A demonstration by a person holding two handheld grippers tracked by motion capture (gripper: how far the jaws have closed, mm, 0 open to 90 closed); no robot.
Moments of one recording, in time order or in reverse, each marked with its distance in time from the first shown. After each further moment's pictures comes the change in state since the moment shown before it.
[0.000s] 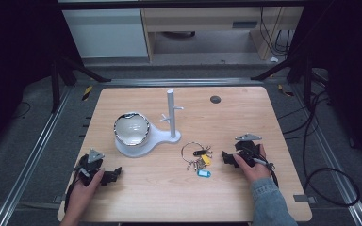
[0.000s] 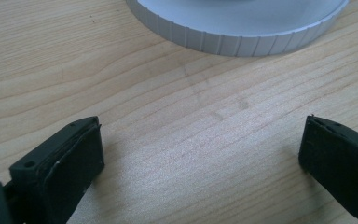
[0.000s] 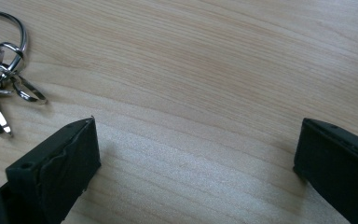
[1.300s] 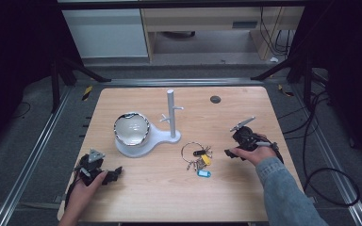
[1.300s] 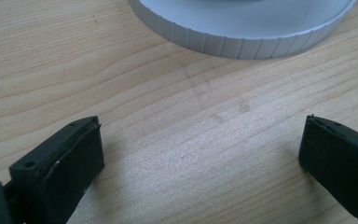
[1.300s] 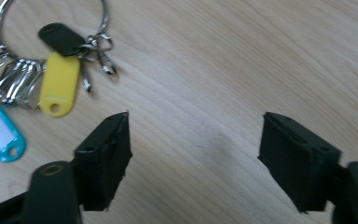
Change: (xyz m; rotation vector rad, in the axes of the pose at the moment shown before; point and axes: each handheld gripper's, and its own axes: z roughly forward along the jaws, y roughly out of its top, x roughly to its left) left arm -0.001 0.001 0.001 0.005 0.015 -0.011; right arm 0.002 0.062 -0.032 0.290 0.191 -0.265
